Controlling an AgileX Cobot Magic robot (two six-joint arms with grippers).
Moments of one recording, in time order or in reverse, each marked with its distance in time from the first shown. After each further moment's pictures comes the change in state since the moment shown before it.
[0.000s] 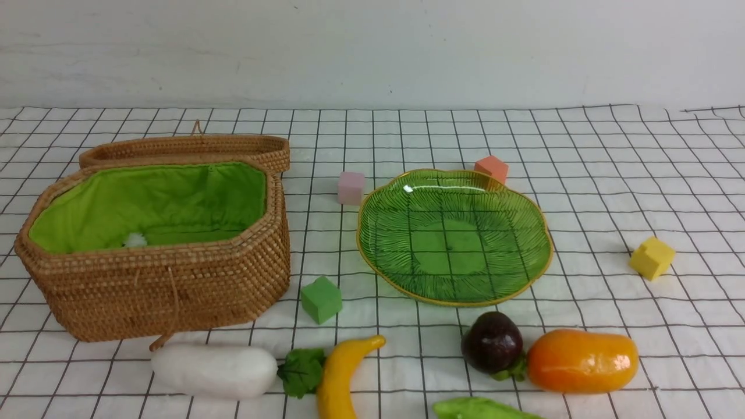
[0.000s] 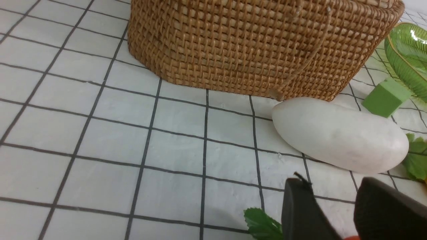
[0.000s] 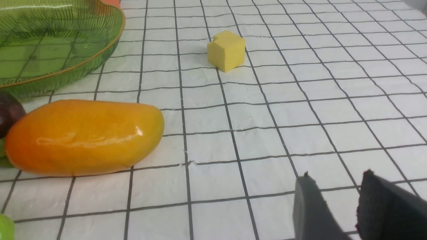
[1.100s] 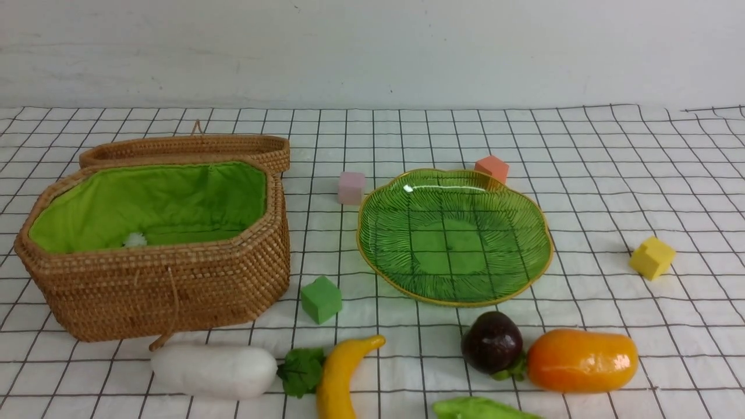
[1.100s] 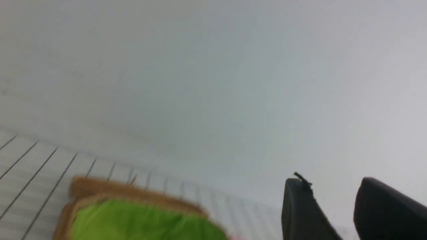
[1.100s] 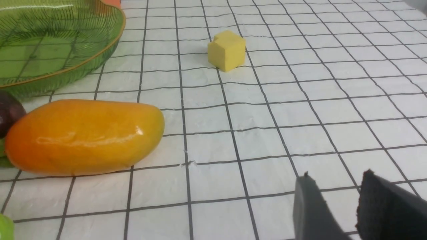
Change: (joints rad) right arm 0.000 0.000 0.000 0.000 0.000 0.000; left arm -0.001 0.271 -0.734 0.033 0.025 -0.147
